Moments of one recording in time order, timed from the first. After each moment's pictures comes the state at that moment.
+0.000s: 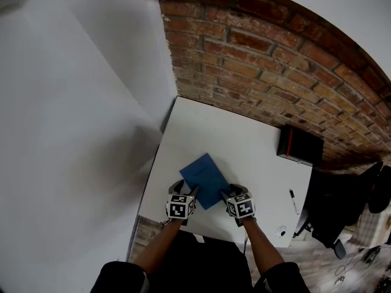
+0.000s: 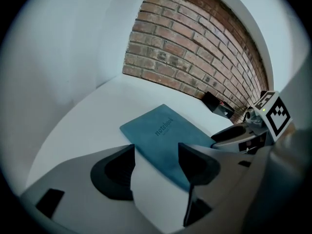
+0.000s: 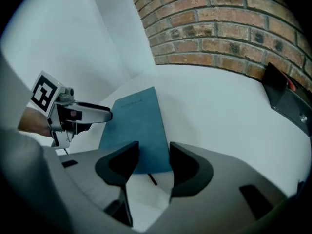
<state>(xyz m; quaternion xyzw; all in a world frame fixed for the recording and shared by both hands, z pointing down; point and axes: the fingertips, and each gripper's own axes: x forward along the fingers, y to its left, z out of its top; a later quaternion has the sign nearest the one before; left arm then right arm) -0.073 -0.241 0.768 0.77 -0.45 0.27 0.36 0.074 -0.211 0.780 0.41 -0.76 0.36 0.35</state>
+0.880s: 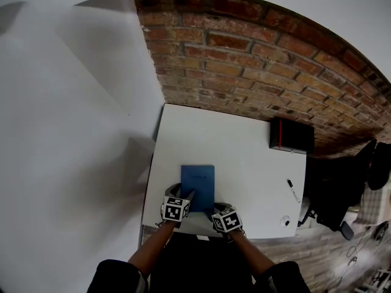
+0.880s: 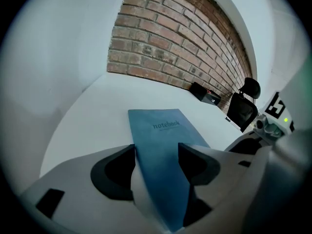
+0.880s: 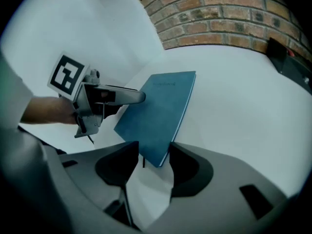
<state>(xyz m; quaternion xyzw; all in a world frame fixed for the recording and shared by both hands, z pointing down) -0.080 -0.236 0.771 0.81 -0.36 0.31 0.33 -0.007 -0.128 0.778 0.37 -0.74 0.46 0.33</state>
